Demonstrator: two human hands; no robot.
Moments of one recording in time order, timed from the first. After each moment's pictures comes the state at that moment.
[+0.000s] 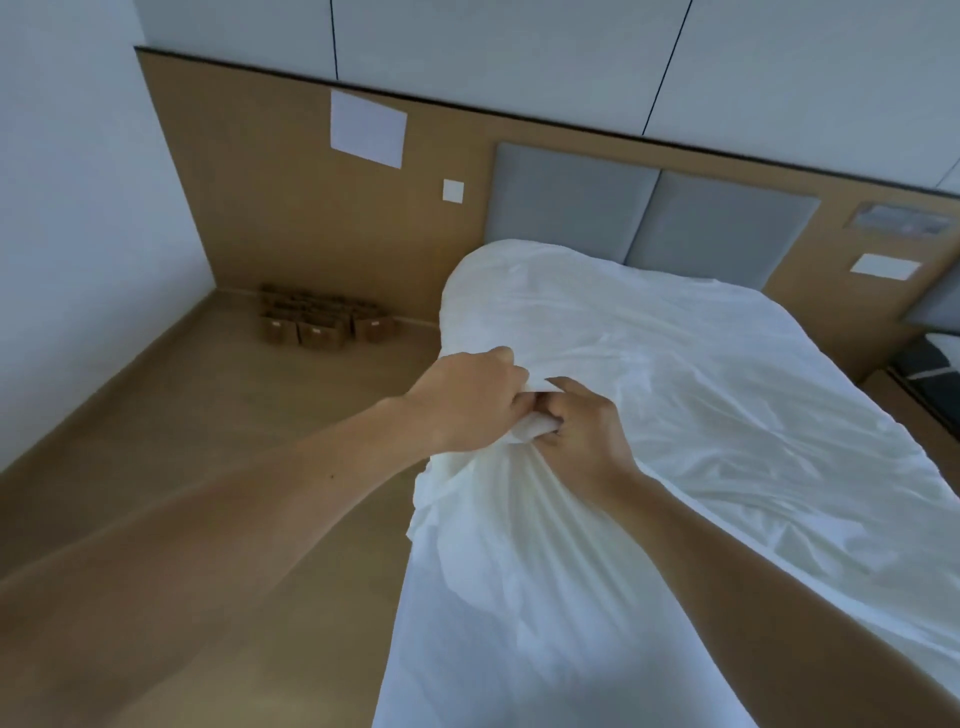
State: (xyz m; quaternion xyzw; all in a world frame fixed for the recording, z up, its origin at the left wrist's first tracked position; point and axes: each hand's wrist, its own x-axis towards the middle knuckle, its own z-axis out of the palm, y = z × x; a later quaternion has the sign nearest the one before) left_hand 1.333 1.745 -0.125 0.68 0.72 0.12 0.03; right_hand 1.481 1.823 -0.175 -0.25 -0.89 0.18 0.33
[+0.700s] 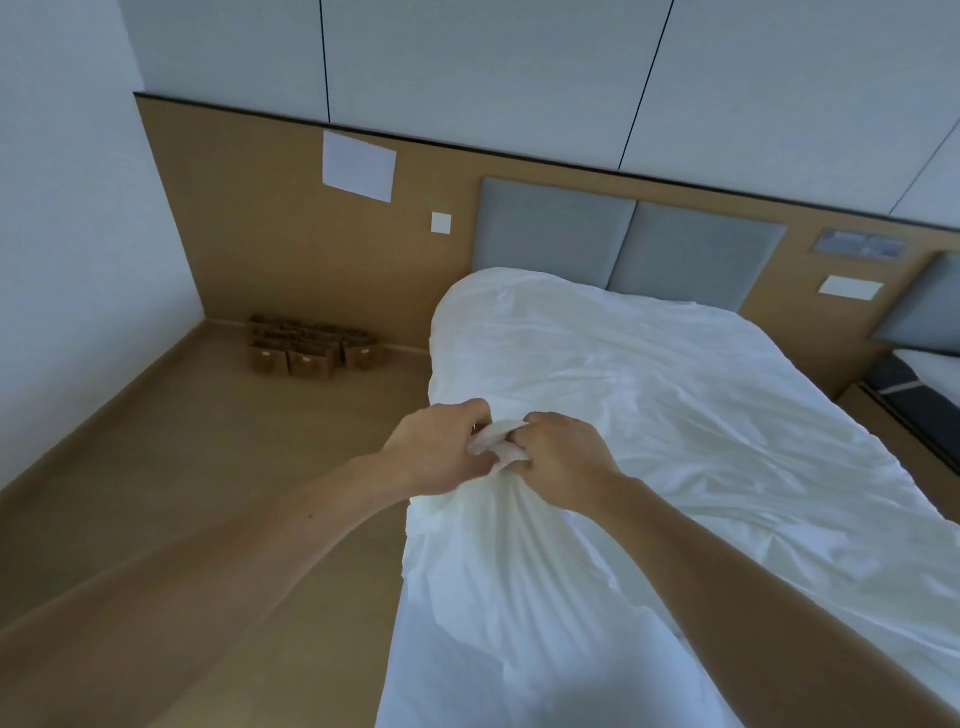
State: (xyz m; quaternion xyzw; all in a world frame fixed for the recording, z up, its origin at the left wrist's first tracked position) left_hand 1.322 1.718 -0.158 0.61 0.75 0.21 0.13; right_hand 1.476 1.814 -0.158 -0.28 -0.96 0.01 0.05
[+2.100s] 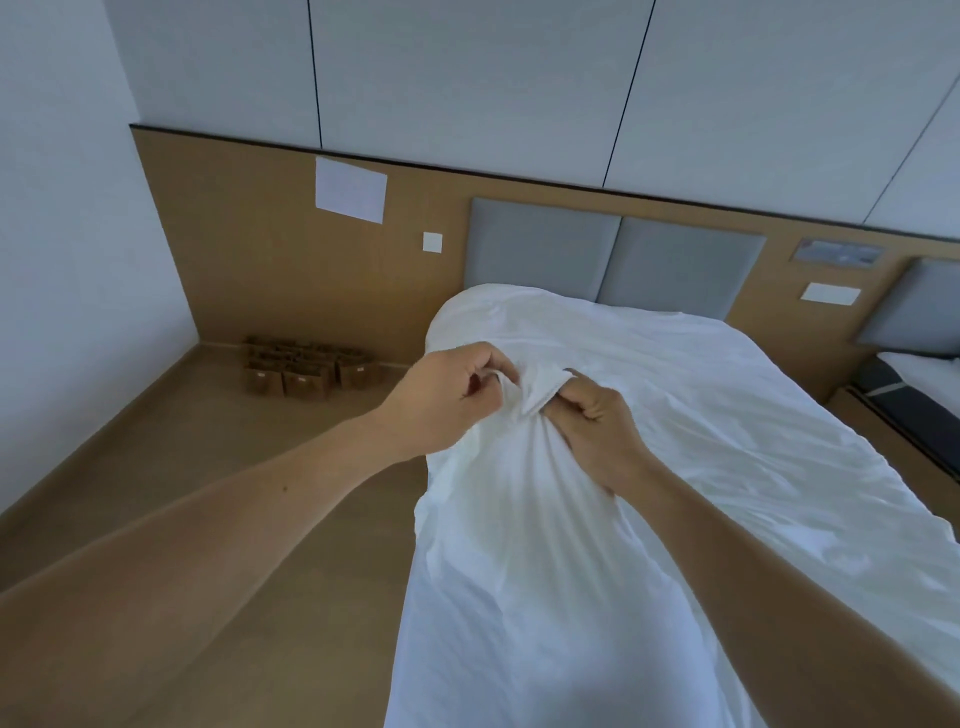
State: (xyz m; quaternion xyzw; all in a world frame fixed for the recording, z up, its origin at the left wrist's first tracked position) left_hand 1.329 1.700 -0.093 0.62 0.63 0.44 0.15; right_hand 1.500 1.806 -0.119 -0.25 -0.82 0.38 0.35
